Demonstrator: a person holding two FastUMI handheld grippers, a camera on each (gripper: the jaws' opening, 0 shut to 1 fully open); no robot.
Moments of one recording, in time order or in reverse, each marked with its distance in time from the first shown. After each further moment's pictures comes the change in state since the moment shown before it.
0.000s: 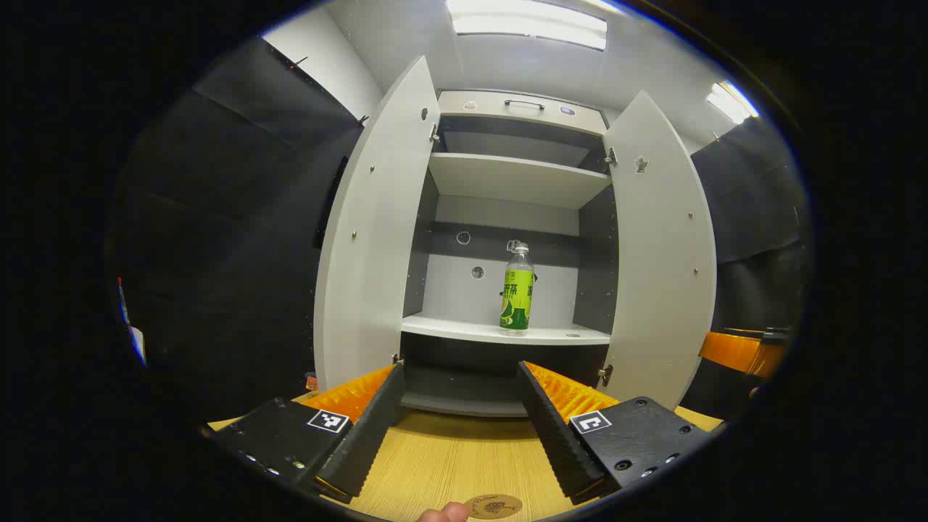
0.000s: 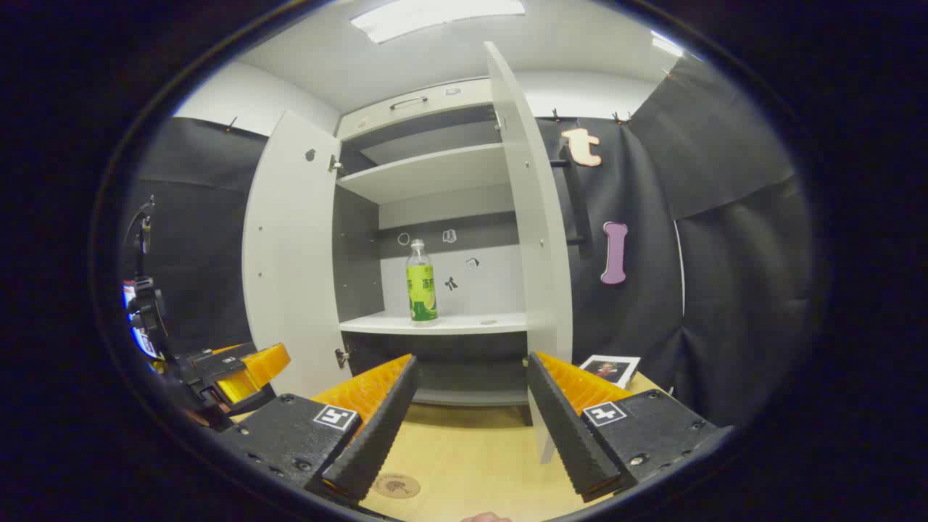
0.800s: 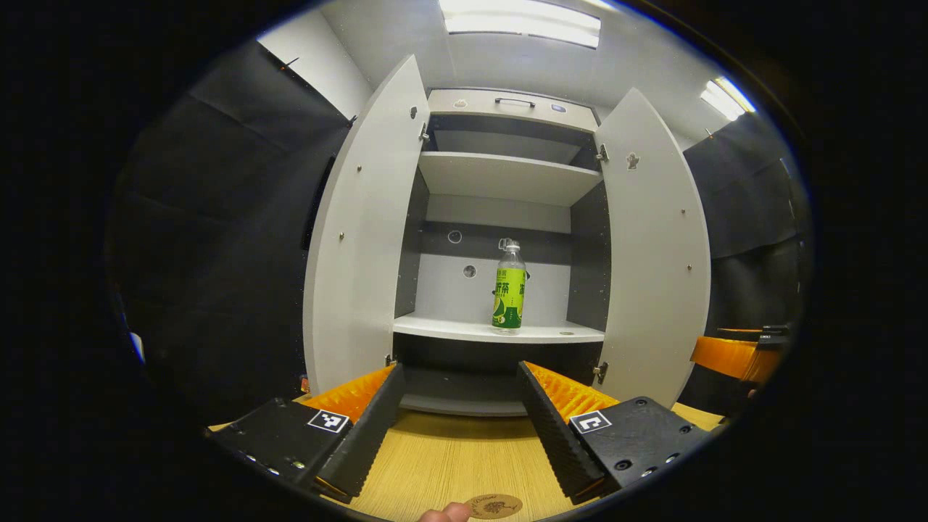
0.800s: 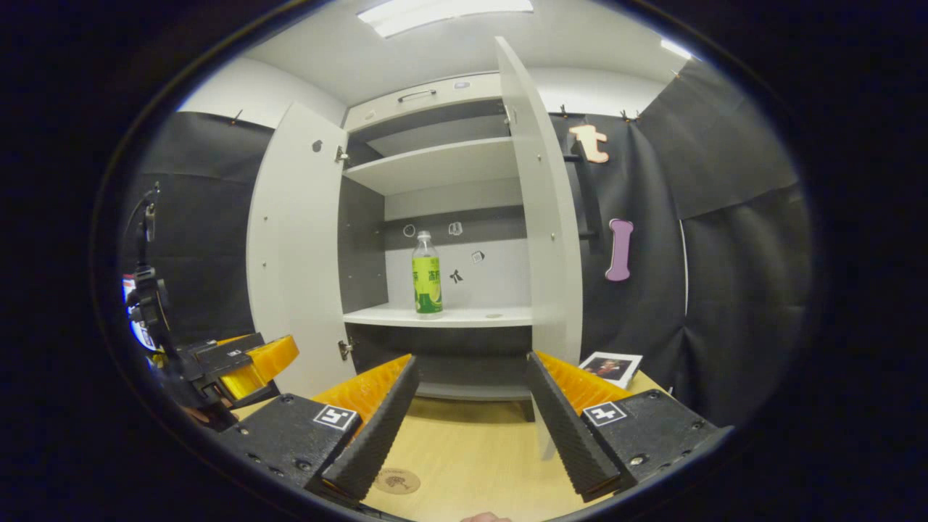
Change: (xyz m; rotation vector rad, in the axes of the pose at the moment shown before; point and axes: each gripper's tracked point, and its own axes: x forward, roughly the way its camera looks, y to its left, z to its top) left arm -0.001 -0.007 0.003 0.014 0.002 -0.038; right arm -0.002 0.008 -0.006 -0.022 0.024 0.012
